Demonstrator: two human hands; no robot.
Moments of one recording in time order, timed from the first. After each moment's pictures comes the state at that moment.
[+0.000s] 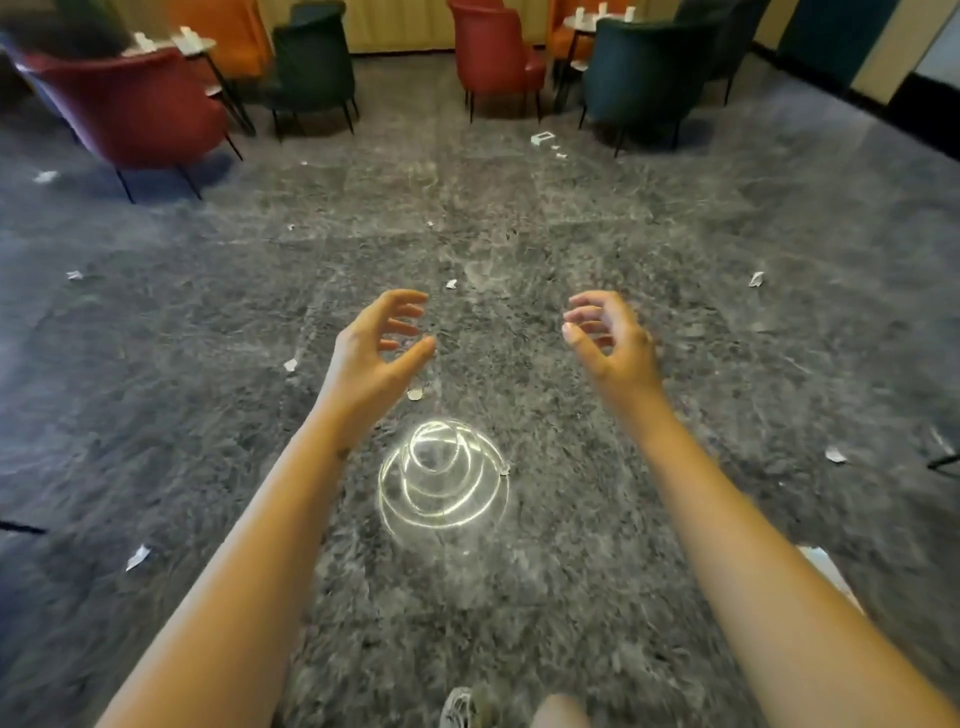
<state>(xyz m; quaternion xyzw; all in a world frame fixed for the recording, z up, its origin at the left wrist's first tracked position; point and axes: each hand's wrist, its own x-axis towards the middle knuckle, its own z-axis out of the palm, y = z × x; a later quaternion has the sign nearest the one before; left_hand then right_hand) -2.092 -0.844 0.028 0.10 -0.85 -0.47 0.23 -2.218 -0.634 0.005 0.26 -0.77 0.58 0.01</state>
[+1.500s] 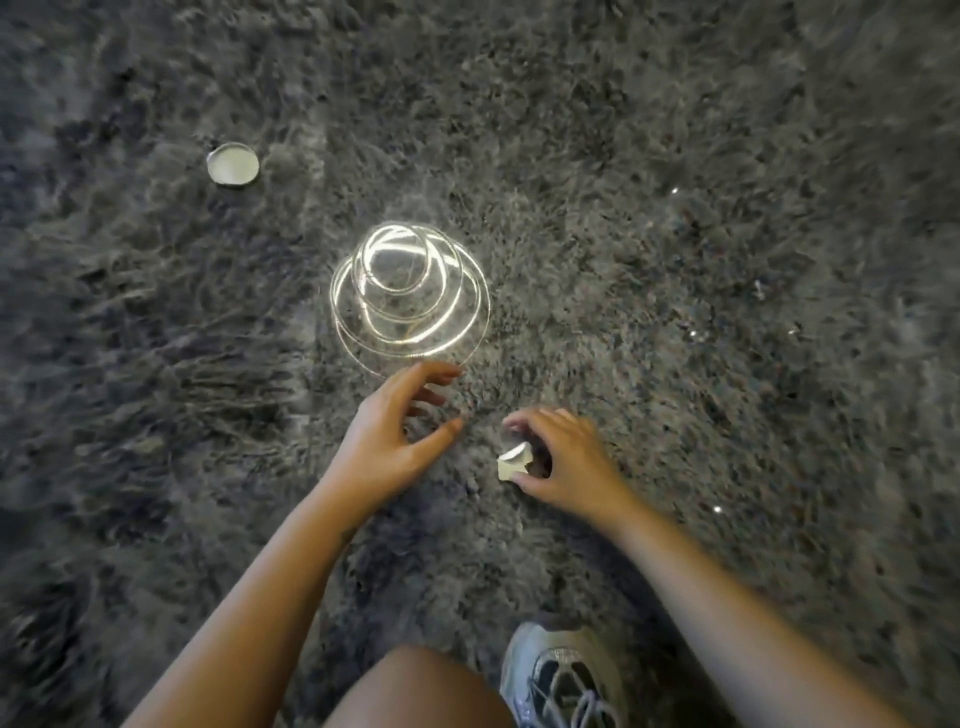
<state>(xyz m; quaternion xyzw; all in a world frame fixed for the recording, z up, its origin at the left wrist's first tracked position) -2.455 -0.991 -0.847 0.18 -0.83 -0.53 -0.03 -2.550 -0.796 -0.895 0.37 -0.85 0.25 -0.29</state>
